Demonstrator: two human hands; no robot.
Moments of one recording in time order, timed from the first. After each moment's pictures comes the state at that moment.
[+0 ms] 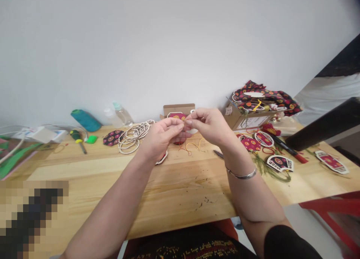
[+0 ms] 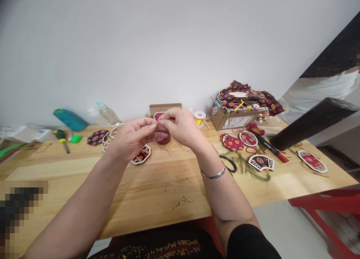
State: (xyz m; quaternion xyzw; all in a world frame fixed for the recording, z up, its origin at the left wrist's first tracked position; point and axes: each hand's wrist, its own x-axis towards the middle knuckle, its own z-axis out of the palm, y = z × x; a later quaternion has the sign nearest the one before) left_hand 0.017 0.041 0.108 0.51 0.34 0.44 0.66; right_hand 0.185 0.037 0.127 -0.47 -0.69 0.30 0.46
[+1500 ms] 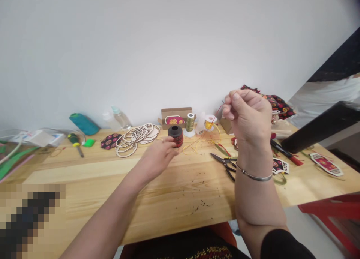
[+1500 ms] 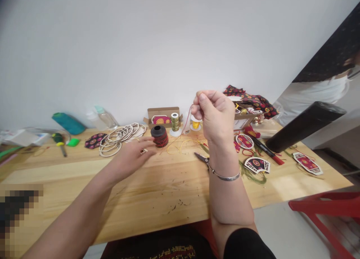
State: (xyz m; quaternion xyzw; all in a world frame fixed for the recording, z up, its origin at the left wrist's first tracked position) left_hand -0.005 0.030 0.078 0.85 0.43 0.26 0.17; right_hand 0.228 0.025 0.155 -0.35 -0.47 0.30 0.75
